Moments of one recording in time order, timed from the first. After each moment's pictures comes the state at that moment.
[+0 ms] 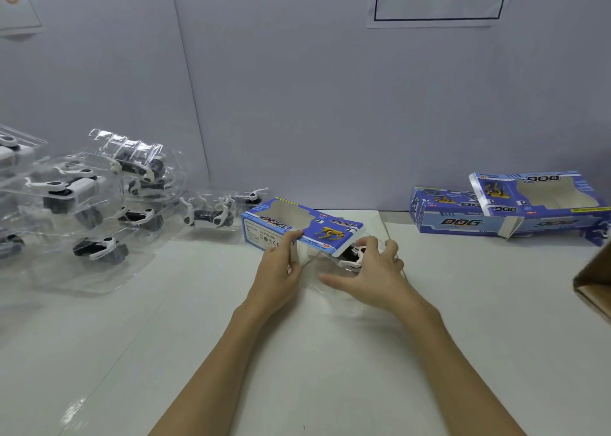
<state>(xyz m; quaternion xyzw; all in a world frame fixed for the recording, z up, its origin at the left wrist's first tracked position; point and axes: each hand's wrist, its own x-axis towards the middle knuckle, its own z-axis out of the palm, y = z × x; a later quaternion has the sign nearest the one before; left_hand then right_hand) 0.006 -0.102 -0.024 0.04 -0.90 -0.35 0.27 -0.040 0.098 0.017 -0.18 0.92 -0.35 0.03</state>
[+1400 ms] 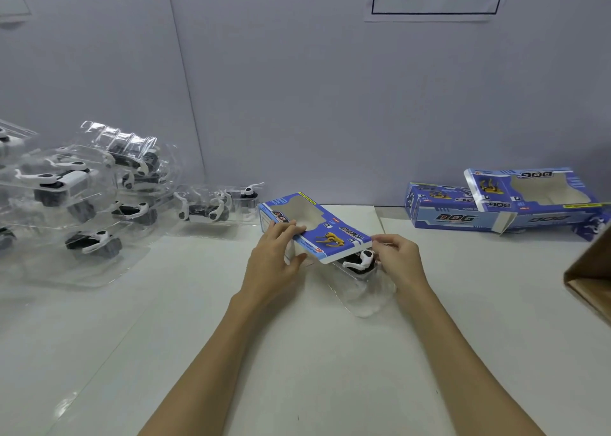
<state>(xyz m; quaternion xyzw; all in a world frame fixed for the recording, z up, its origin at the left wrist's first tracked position) 0.000 -0.106 -0.019 0.00 -0.90 -0.27 0.34 -0.086 0.117 -0.005 -0.01 0.74 -0.68 0.00</state>
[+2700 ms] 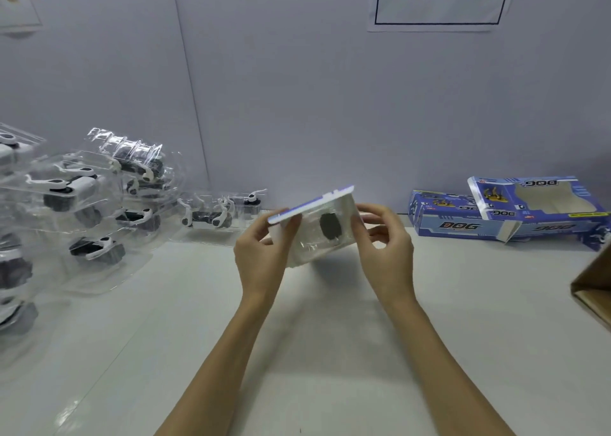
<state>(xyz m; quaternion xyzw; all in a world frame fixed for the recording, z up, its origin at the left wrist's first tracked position) 0.029 -0.072 0.028 0.09 -0.64 -0.61 0.45 -0.034 0.092 0.038 -0.25 0.67 -0.66 -0.23</state>
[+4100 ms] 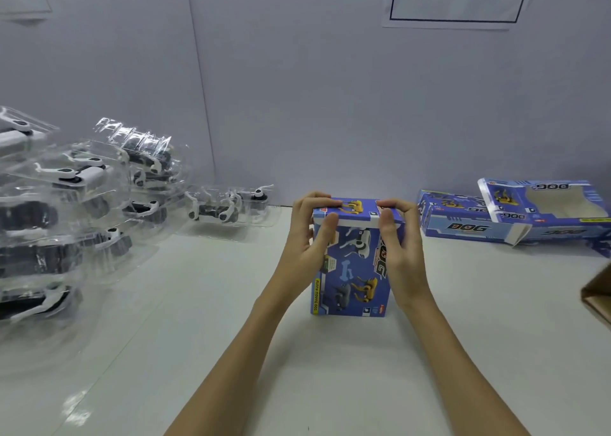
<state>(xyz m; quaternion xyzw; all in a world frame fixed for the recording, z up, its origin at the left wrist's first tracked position) 0.019 -0.055 0.034 -0.12 -0.72 -0.60 0.34 -0.038 0.101 0.032 -0.32 0.60 -0.72 -0.14</state>
